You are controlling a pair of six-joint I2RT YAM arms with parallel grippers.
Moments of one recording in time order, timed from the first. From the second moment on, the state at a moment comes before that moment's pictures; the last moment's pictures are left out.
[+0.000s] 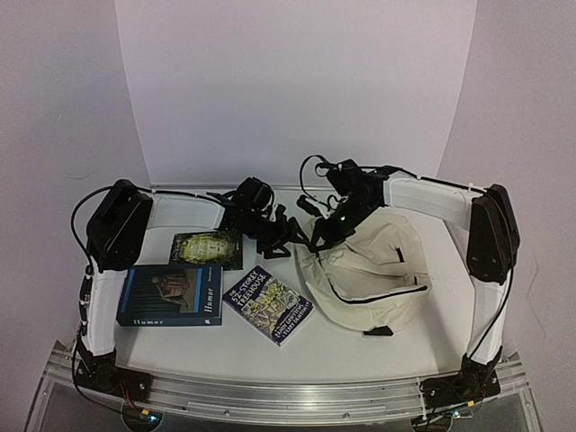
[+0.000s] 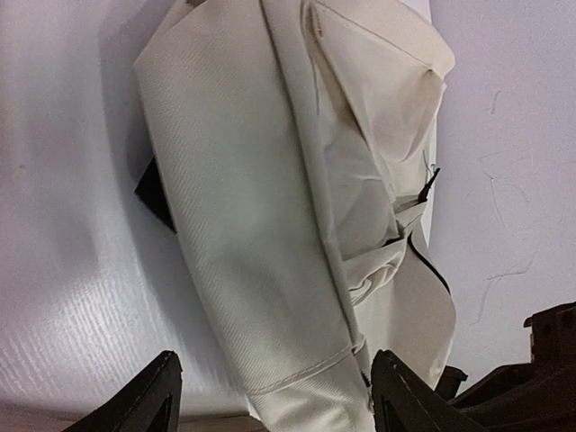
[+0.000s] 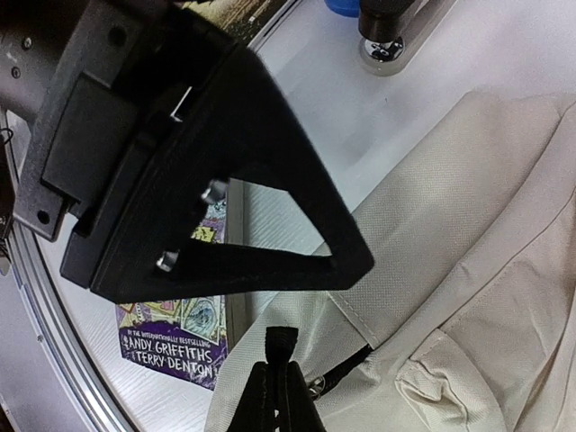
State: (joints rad) left arm -0.72 2.17 1.60 -0.22 0.54 -0.90; right arm 0.65 2.01 1.70 -0.83 -0.41 -0.07
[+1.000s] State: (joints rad) left arm -0.75 2.25 1.67 -0.19 0.54 -0.98; right arm 0.65 1.90 1.50 -0.79 -0.50 -0.10
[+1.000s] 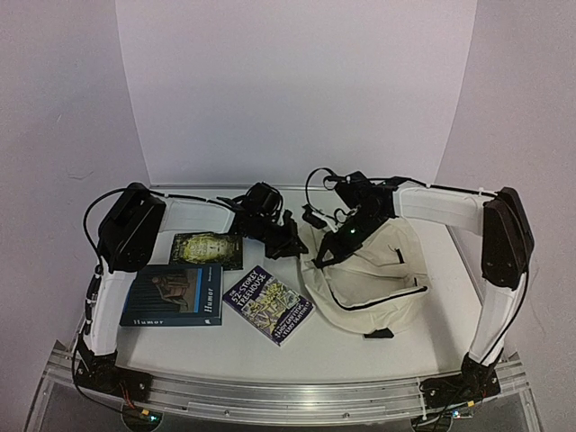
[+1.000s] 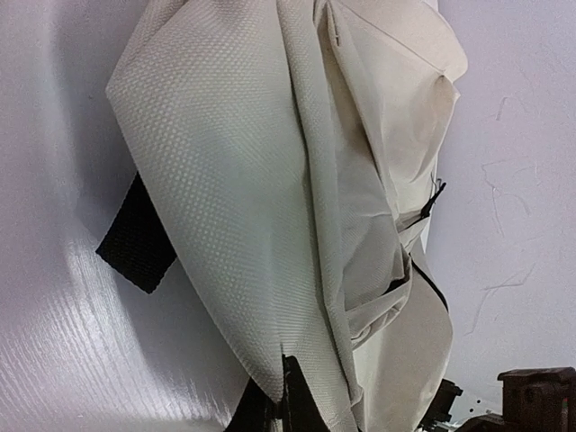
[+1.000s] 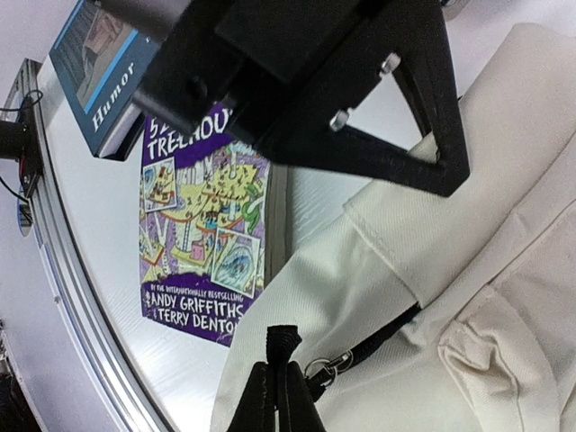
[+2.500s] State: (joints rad) left arm -0.73 1.84 1.34 -0.18 0.43 -0.69; right arm 0.62 1.78 1.40 -0.88 -0.63 -0.14
